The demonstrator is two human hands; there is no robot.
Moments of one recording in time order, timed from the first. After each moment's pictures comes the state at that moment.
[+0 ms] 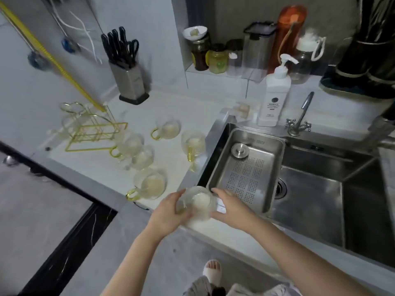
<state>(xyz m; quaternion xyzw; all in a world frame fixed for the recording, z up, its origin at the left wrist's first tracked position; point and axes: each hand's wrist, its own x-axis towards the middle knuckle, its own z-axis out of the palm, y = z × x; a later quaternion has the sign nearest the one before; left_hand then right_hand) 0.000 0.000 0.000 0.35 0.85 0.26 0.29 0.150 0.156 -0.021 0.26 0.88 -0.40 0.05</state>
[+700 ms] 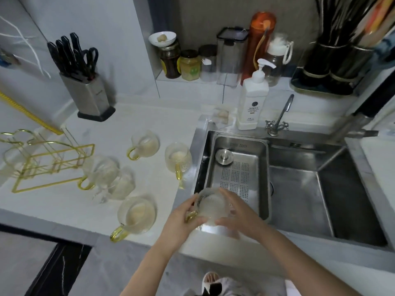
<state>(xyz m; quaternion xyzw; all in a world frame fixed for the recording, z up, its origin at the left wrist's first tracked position) -0.037 0.047 -0.020 0.43 0.73 0.37 0.39 0.135 0.168 -0.033 0.36 0.76 -0.54 -0.07</state>
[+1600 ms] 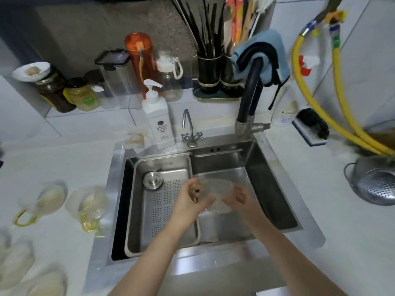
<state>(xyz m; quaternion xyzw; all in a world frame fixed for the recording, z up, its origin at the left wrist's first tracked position) 0.137 0.242 0.003 0.42 0.62 0.43 0.50 0.314 0.268 -0.022 0.54 0.48 -0.60 -0.34</state>
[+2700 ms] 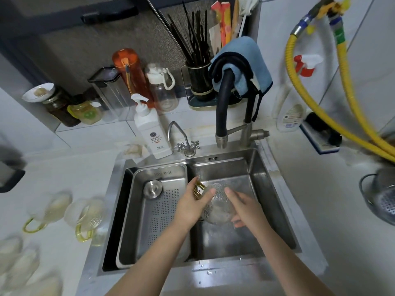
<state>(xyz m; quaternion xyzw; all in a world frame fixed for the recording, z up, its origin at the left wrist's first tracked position) 0.195 0.297 0.013 0.45 0.73 0.33 0.40 0.356 0.319 -0.006 0.61 0.51 -0.56 -0.23</state>
